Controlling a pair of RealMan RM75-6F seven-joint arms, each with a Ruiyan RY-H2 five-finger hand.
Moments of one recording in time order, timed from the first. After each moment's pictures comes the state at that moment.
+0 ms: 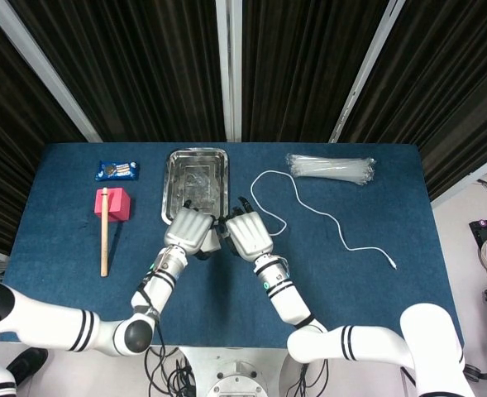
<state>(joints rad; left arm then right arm) -1.17 -1.46 -0.20 -1.89 0.32 1.18 0.96 0.95 -1.90 0.32 -1.43 -0.94 1.09 -0.64</state>
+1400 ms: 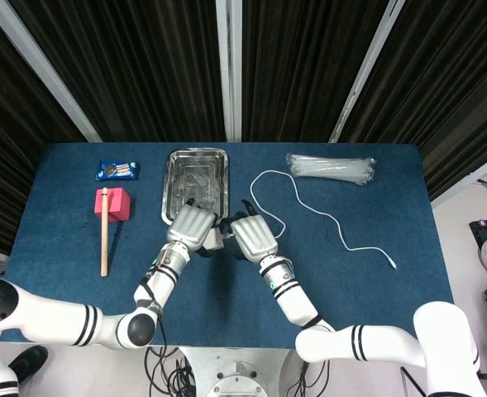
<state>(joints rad) -1.21 -1.45 -0.19 -1.85 0.29 1.14 0.91 0.93 -1.82 0.32 -1.52 -0.88 1.06 -0.57</state>
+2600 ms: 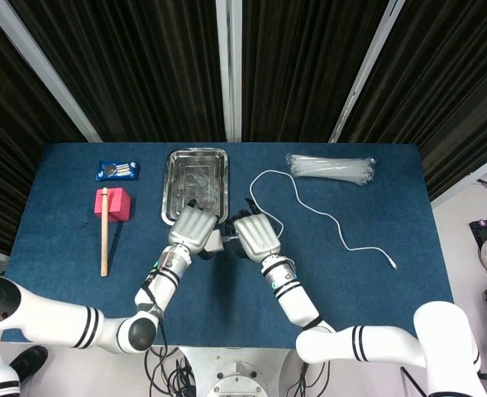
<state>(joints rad) -1.22 -1.45 -0.18 -1.88 0.29 1.17 0.92 0.93 -1.82 0.31 -1.53 -0.87 1.08 -0.58</state>
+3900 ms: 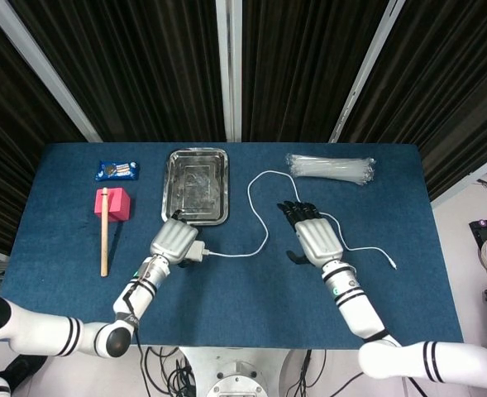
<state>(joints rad) -1.05 -1.49 -0.01 -1.74 0.60 1.09 0.76 0.72 -1.43 0.19 -1.84 -0.90 1.13 -0.46</state>
